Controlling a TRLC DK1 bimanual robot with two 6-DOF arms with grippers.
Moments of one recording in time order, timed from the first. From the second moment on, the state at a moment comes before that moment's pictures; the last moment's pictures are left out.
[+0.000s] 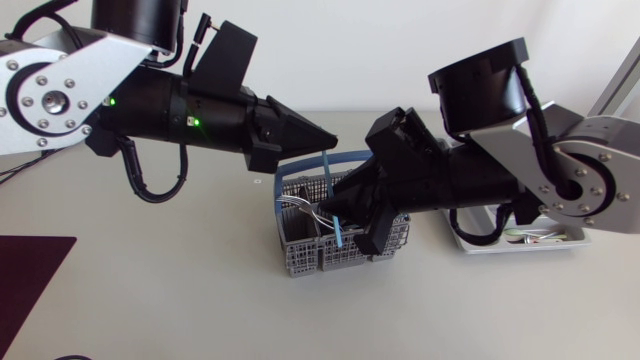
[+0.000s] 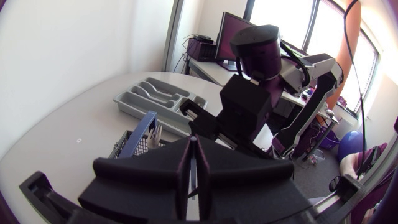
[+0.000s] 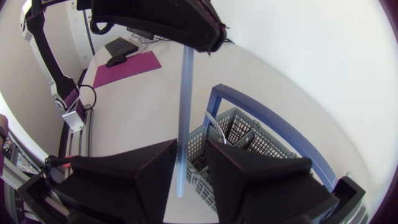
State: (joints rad) left arm -0.54 1.40 1.17 -0.29 0.72 0.15; right arm 0.62 1.31 0.91 -0.25 -0.43 -0.29
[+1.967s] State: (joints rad) left arm -0.42 1.34 0.91 -0.27 0.13 0.40; right arm -0.20 1.70 1.01 -0.37 -0.31 -0.40
